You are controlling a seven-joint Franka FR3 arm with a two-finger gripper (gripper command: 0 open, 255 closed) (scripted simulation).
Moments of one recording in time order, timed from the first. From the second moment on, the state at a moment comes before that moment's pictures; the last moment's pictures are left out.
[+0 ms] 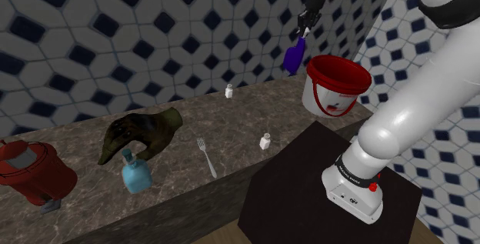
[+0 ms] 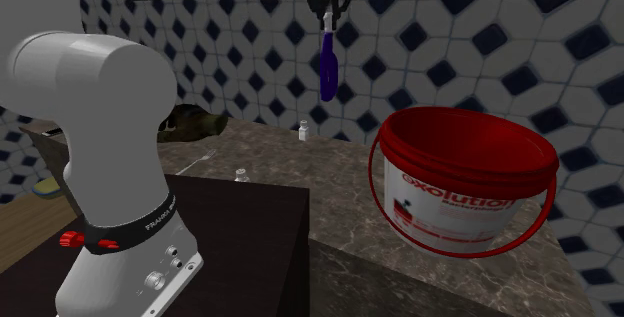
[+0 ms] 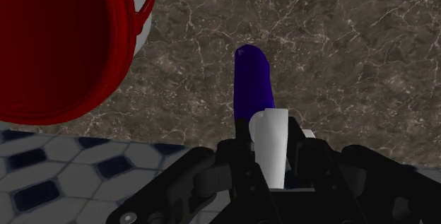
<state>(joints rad) -0.14 -0.06 -0.35 -1.86 -0.01 1.84 -0.32</state>
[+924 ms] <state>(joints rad) -0.02 -0.32 -0.13 -2.14 -0.05 1.86 0.04</state>
